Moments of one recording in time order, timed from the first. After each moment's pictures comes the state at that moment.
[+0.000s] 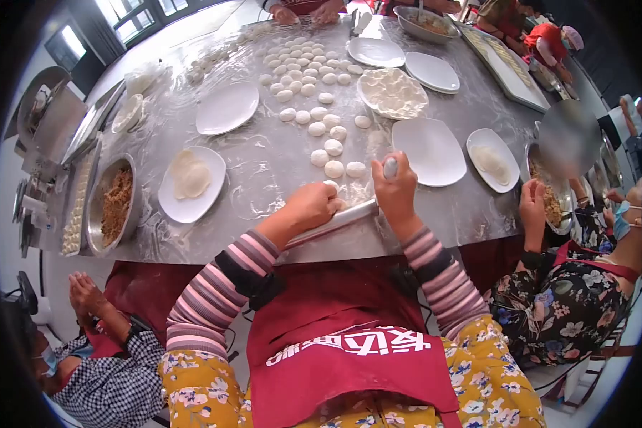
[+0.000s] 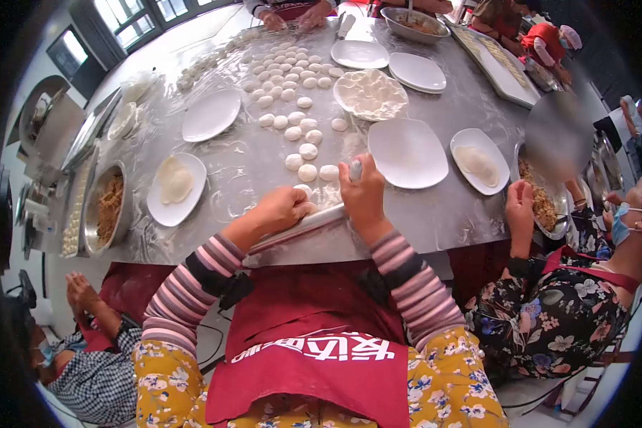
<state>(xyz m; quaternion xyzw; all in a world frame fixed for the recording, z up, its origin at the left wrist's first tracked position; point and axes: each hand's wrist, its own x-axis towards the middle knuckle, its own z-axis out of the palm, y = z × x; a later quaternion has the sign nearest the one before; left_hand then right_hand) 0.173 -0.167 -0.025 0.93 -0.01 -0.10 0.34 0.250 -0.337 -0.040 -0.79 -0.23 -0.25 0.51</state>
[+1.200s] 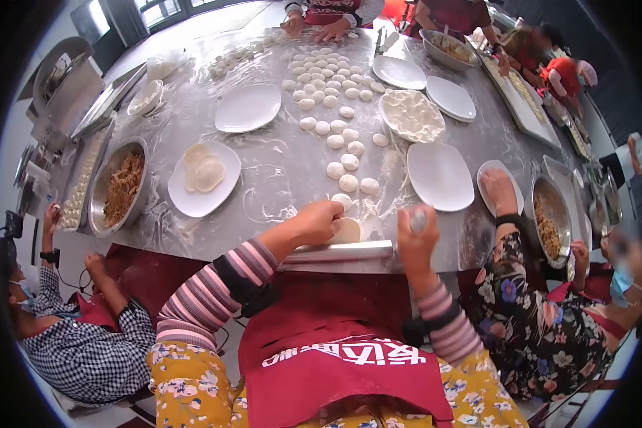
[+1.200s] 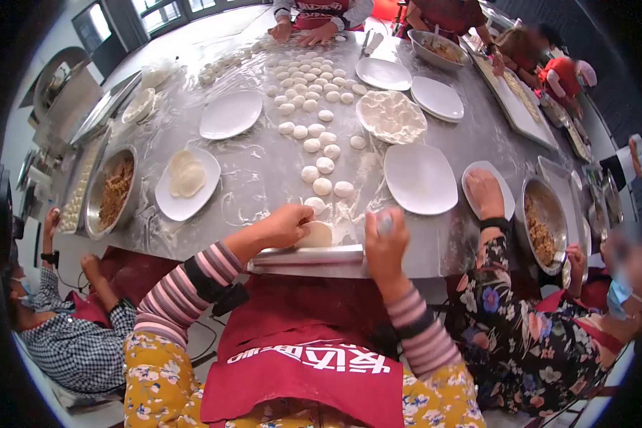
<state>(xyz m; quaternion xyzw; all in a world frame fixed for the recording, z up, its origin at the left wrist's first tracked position) 0.157 -0.156 -0.037 0.90 -0.02 -0.11 0.43 0.208 -0.365 -0.041 -0.79 -0.22 -0.27 0.50</state>
